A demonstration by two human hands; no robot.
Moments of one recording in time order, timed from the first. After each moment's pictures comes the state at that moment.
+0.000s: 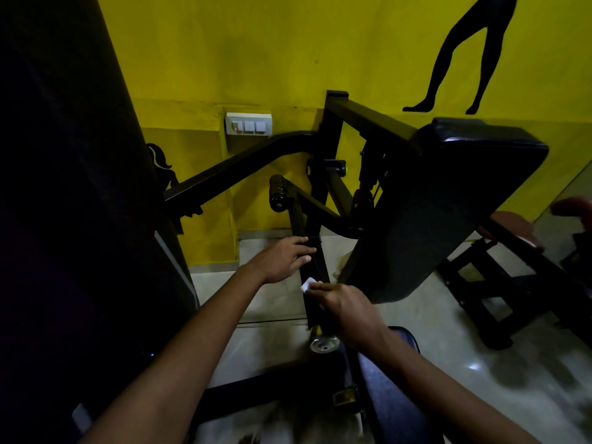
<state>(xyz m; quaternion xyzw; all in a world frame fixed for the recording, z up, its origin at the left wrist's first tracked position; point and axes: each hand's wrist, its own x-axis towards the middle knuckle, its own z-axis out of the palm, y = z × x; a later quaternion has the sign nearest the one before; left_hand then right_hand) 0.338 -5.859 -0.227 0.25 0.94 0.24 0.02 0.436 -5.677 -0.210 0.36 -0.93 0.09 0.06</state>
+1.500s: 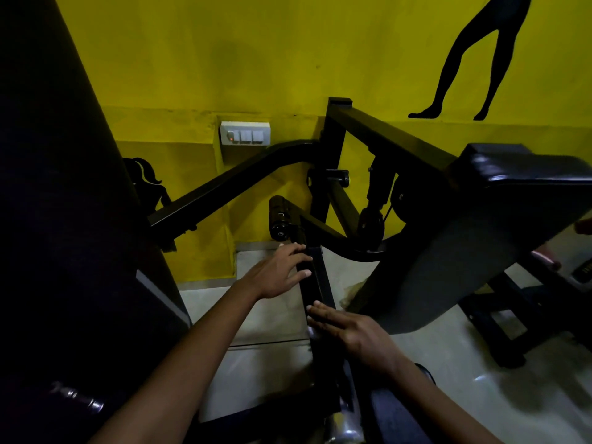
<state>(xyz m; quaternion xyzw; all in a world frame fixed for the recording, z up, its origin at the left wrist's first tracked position) 0.251 -5.881 -0.244 0.27 0.93 0.26 -0.02 0.357 -5.667 -0.237 0.44 -0.88 0.16 0.09</state>
